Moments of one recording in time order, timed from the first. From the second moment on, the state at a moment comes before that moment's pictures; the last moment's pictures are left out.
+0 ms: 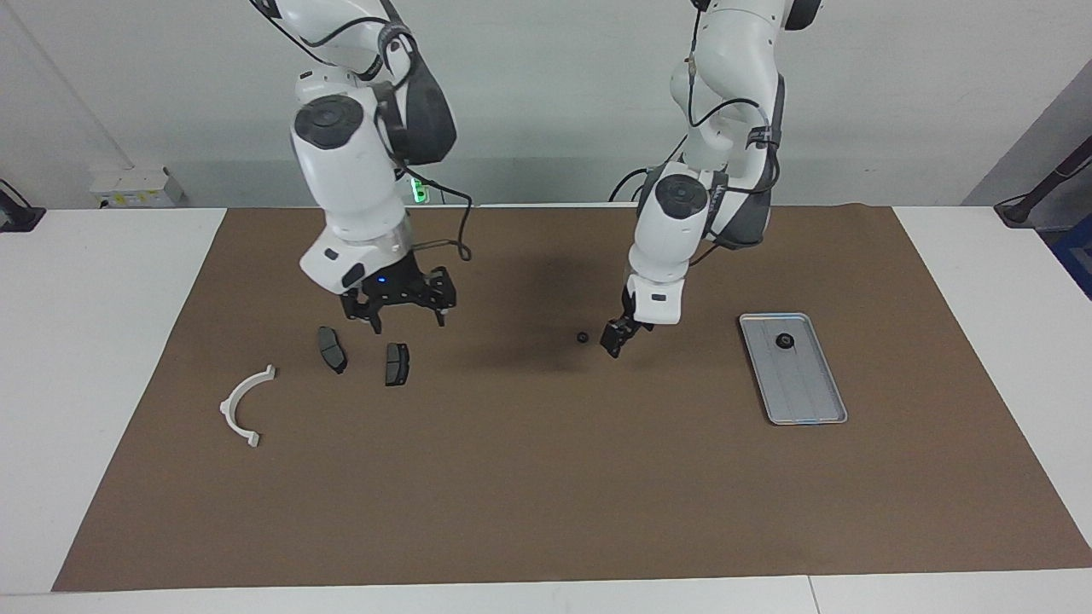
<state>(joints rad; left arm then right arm) -0.57 0.35 0.00 -1.83 -0.05 2.25 -1.16 0.18 0.15 -0.02 -1.61 0.03 1.79 0.07</state>
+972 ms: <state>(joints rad) -0.64 0.42 0.00 -1.85 -0.05 2.24 -1.18 -0.05 0.02 -0.01 -1.65 0.02 1.59 -0.07</state>
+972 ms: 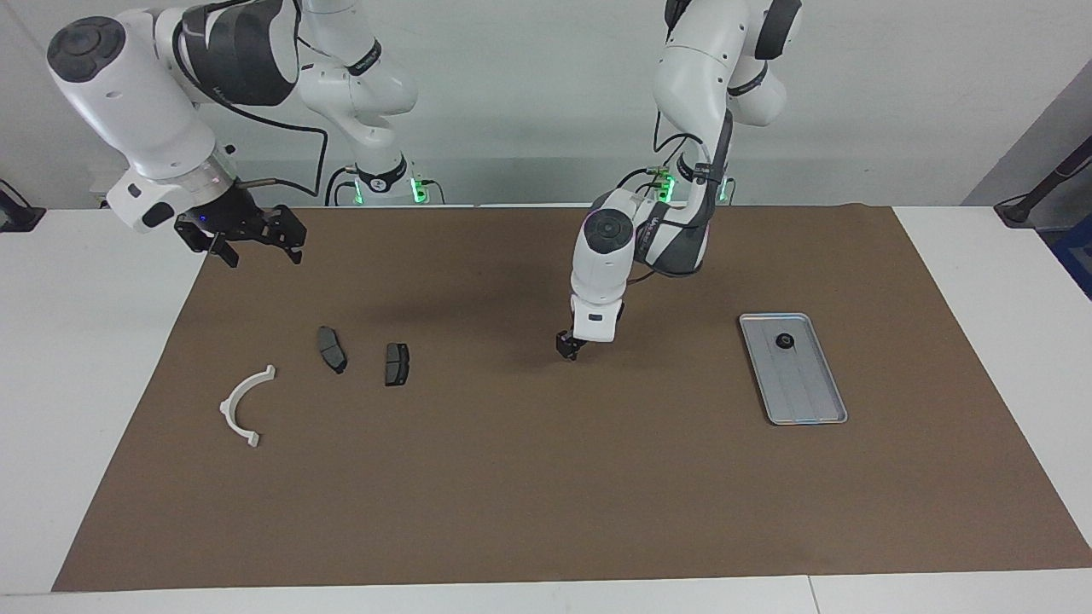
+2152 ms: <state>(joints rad) -0.66 0.39 0.00 -1.88 -0.05 2.24 -1.23 -0.06 -0.03 -0.04 -1.65 -0.03 1.59 -0.07</state>
